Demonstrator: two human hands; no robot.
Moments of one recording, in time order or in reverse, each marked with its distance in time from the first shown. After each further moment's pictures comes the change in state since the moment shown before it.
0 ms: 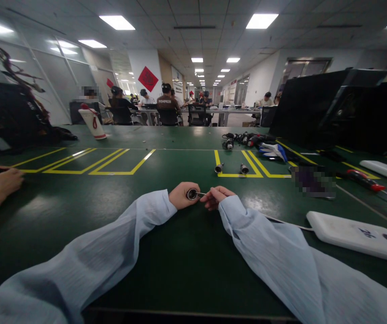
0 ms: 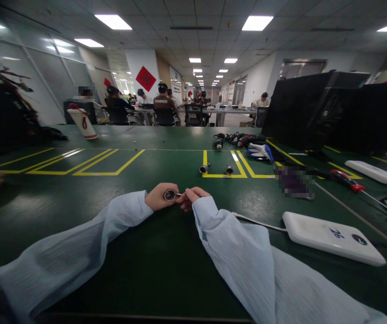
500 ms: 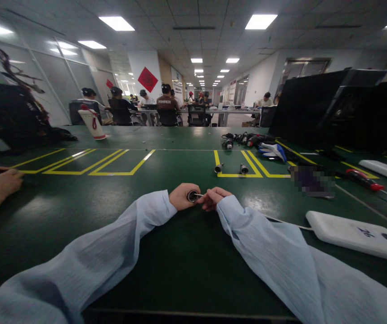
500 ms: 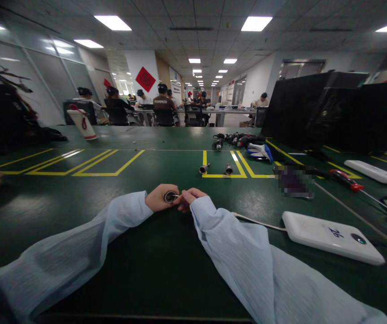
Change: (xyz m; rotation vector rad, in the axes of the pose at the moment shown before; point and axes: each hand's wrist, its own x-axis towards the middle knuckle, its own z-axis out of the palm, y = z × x) left_hand -0.001 -0.002 0.000 0.026 -0.047 0.030; right_hand 0.000 0.001 0.002 -0.031 -0.078 0.022
